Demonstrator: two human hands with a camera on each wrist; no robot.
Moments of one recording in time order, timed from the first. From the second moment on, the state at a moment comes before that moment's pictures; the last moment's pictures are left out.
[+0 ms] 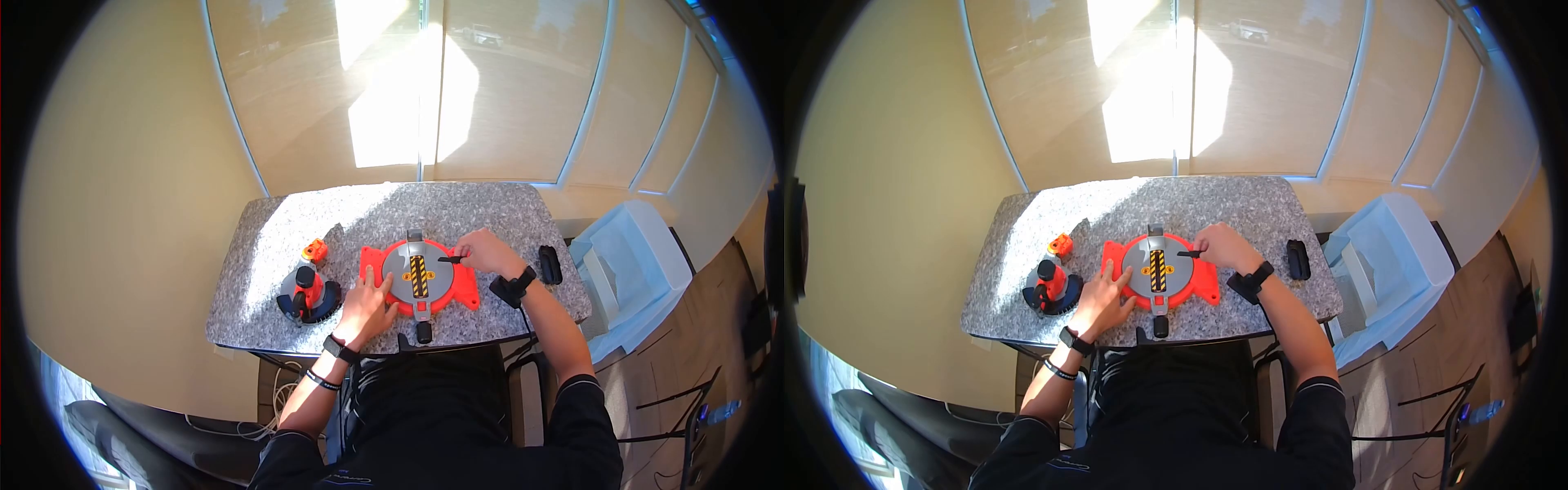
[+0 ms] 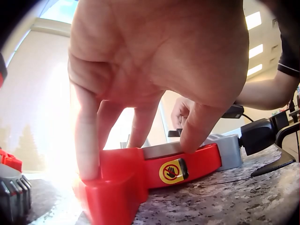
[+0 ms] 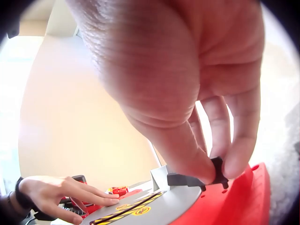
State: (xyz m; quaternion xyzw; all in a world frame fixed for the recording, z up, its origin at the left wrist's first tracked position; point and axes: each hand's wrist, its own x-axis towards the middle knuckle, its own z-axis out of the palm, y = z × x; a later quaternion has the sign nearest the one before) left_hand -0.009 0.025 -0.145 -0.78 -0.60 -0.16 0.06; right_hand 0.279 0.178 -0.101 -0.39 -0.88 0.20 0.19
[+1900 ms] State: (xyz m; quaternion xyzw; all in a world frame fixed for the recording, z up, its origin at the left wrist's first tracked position) left_hand -0.006 0.021 -0.138 -0.78 -0.60 -0.15 0.03; right_hand 0.293 0.197 -0.095 -0.36 -0.88 0.22 0.21
